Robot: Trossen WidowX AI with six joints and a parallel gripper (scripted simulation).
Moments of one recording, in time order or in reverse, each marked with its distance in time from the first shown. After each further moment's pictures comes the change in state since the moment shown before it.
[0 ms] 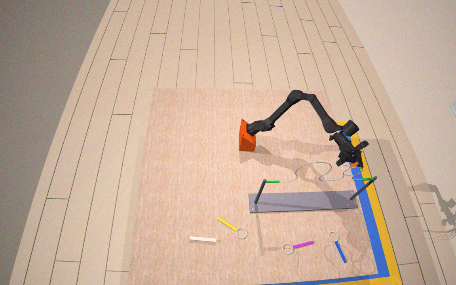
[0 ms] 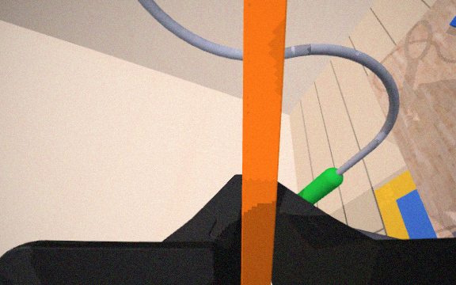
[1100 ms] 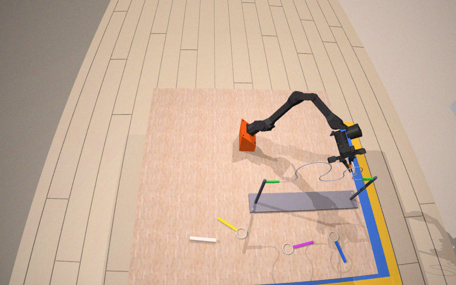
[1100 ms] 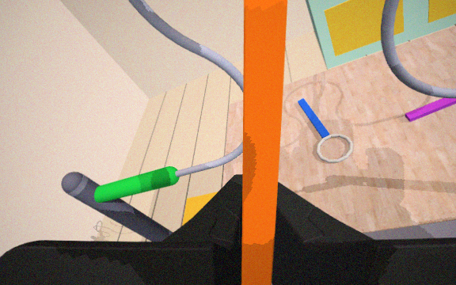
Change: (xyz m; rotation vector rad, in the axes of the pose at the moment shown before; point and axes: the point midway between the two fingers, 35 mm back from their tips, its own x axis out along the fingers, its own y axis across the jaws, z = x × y) arm -0.011 -0.043 0.016 -0.641 0.040 -0.376
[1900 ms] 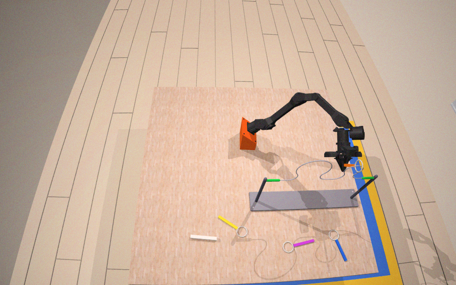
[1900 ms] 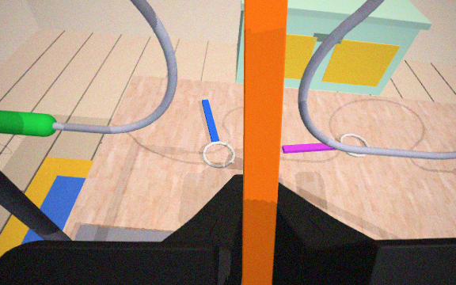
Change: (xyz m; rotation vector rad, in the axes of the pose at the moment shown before) arm -0.007 -0.032 0.008 -0.468 0.032 -0.275
